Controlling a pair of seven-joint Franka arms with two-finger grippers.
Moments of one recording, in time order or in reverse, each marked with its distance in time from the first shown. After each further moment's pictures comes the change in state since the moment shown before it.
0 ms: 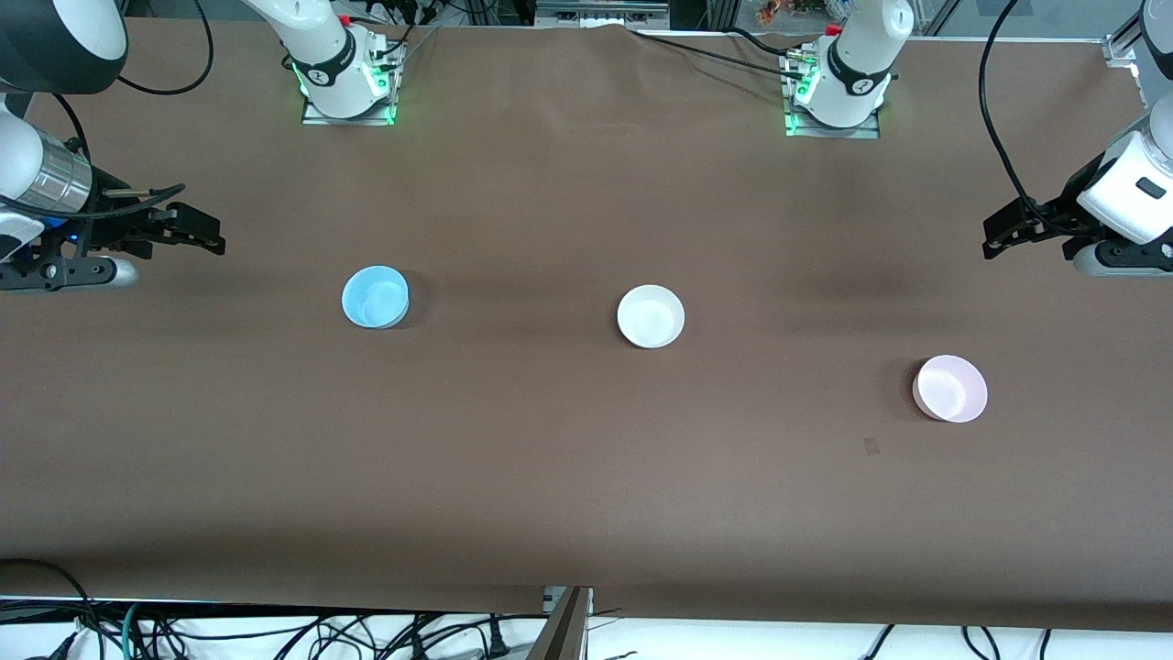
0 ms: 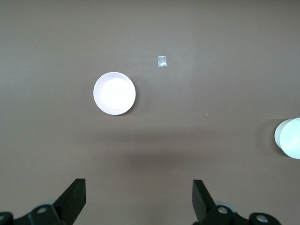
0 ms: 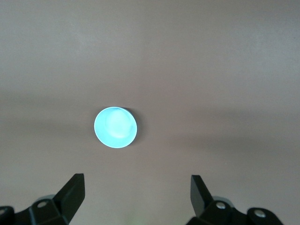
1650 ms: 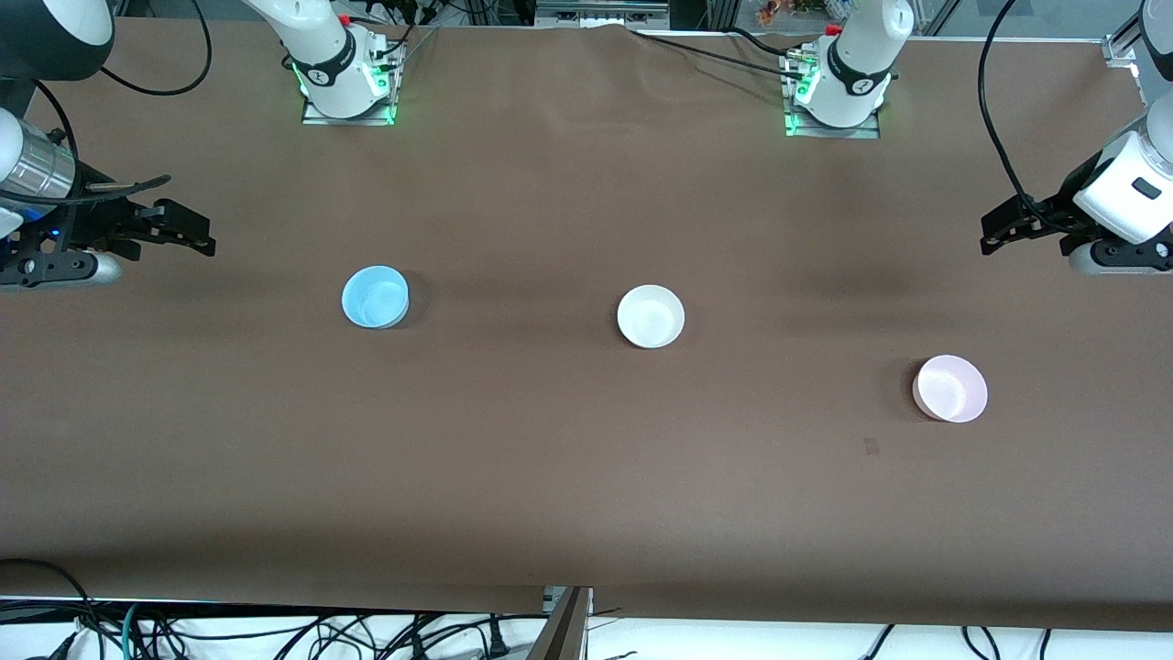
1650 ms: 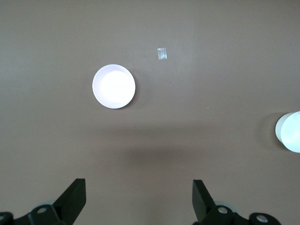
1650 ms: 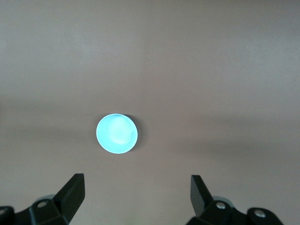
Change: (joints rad) left arm 0.000 0.003 -0.001 0.000 0.000 -0.043 0.000; right arm 0.000 0.003 0.000 0.040 0.000 -0.001 0.000
